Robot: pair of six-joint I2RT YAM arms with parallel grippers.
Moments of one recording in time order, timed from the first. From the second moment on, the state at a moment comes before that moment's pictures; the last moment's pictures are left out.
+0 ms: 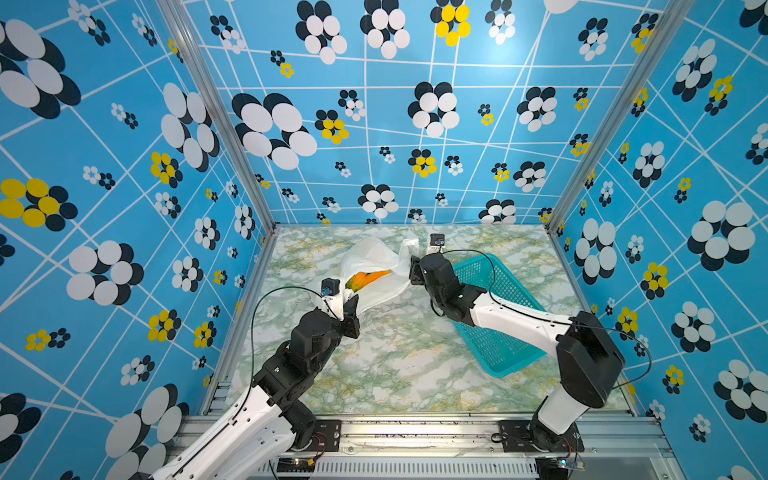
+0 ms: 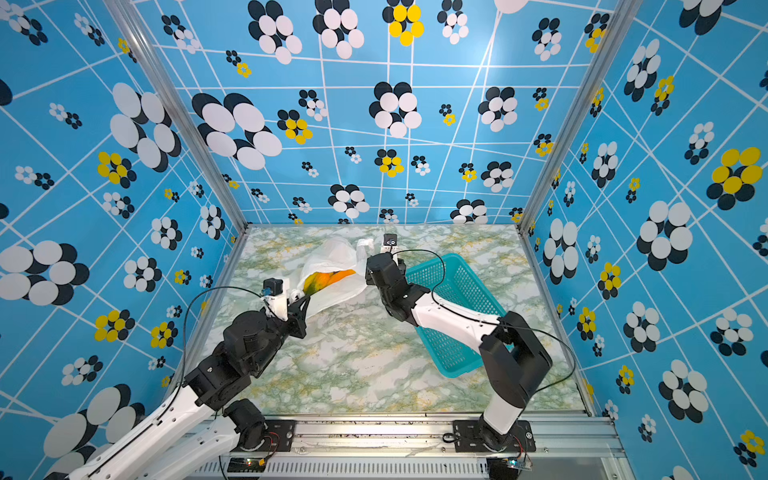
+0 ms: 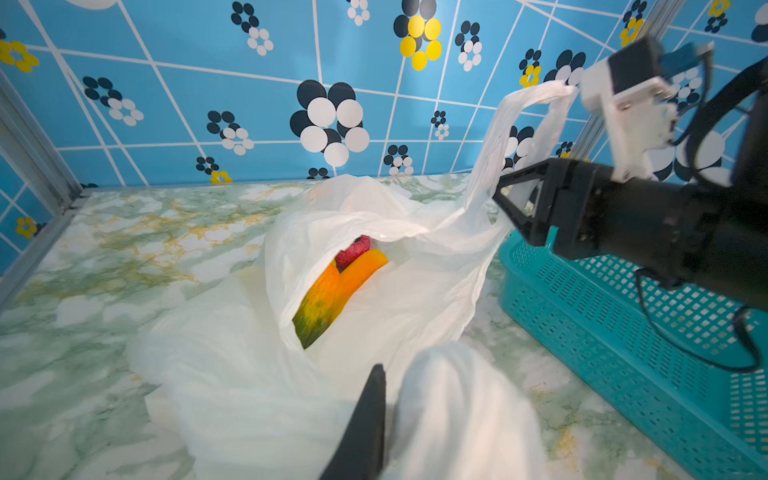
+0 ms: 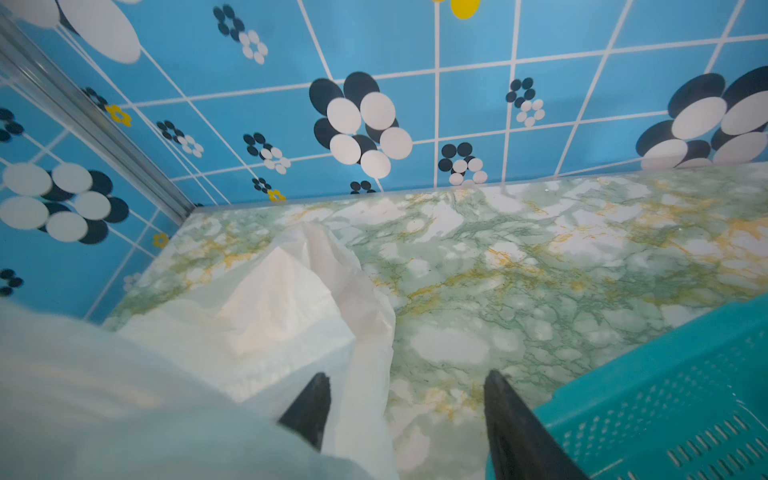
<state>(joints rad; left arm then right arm) -0.67 0.64 0.60 -0.19 -0.31 -0.23 0.80 1.63 1.16 0.09 0.56 0.44</state>
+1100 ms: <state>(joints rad) -0.63 0.50 0.89 -0.43 -0.67 -0.43 0.90 1.72 1.32 -0.08 0.00 -0.38</state>
